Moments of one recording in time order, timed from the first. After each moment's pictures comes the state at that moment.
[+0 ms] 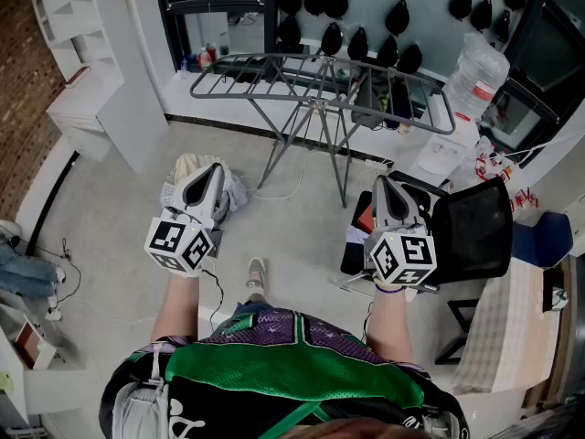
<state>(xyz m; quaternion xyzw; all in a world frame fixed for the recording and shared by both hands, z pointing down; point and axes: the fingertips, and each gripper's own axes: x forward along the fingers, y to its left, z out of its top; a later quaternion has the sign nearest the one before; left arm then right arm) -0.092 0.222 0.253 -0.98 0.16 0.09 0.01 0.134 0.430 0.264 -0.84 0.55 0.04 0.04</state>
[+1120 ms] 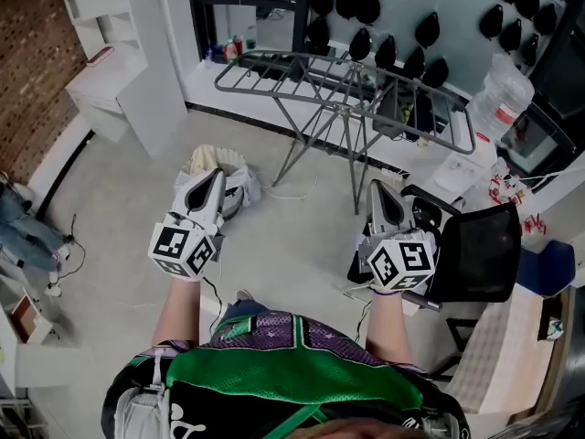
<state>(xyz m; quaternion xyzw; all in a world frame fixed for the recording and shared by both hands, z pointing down) -0.129 0.194 0.254 -0.97 0.22 0.07 0.02 0.101 0.370 0.254 -0.78 0.62 0.03 0.06</state>
